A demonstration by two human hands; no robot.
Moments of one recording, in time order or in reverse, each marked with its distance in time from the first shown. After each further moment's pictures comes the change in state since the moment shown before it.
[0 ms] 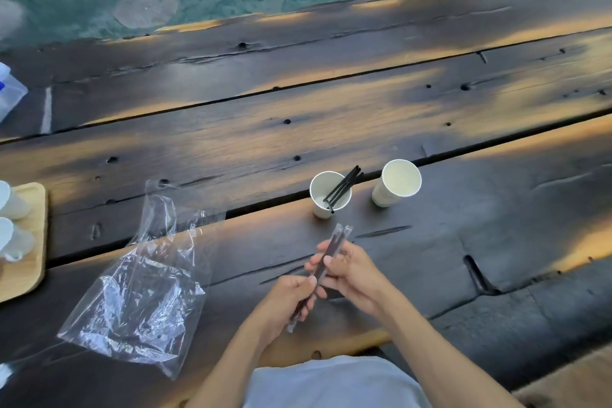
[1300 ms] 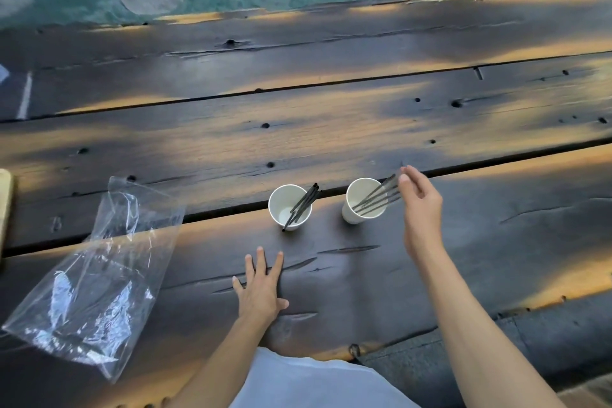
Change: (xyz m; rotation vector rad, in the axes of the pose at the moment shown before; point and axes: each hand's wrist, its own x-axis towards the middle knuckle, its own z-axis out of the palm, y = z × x) left_hand 0.098 -0.018 0.050 1.141 0.435 -0.111; right_hand 0.026 -0.182 -0.109 -0.397 0.636 -0.612
